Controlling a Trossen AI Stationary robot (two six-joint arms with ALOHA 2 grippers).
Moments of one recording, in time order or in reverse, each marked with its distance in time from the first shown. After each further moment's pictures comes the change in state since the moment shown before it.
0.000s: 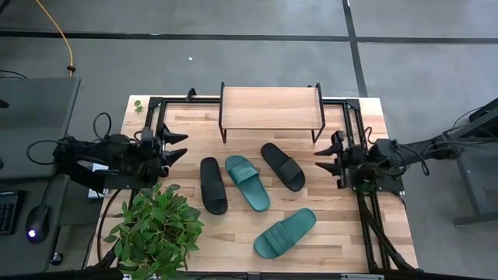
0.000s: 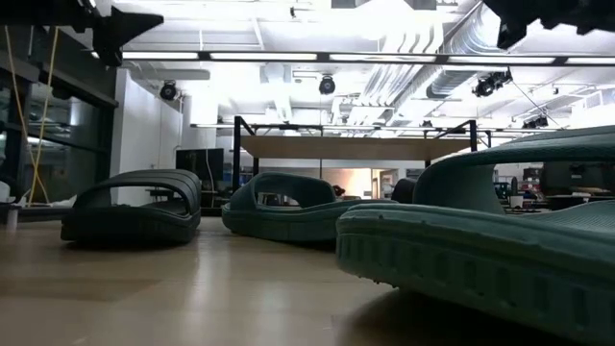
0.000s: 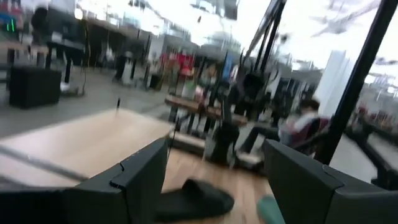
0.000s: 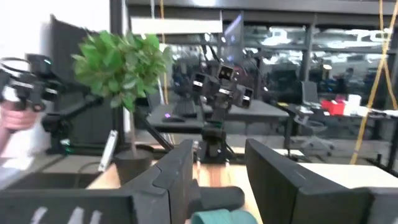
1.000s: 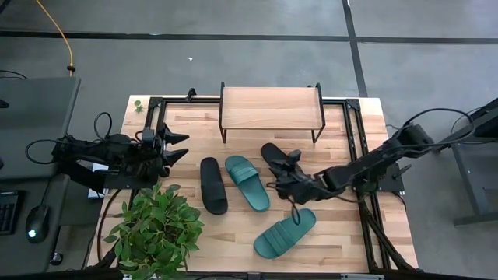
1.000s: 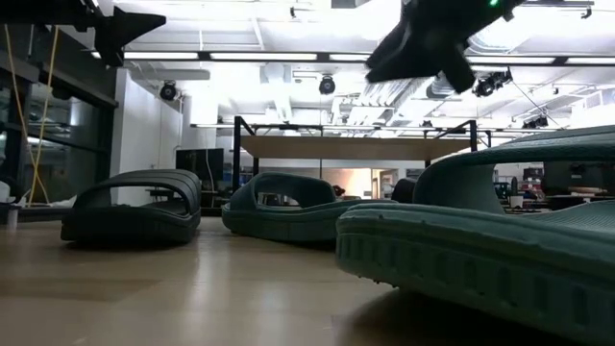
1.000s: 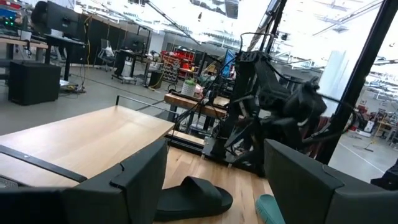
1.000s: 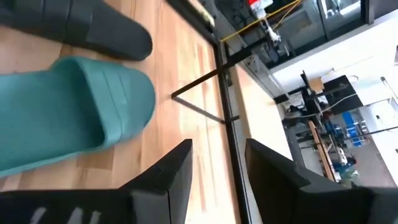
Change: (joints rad) left arm 0.000 0.027 0.007 0.020 0.000 -0.007; right arm 0.193 1.111 0.616 -0.307 0.792 -0.355
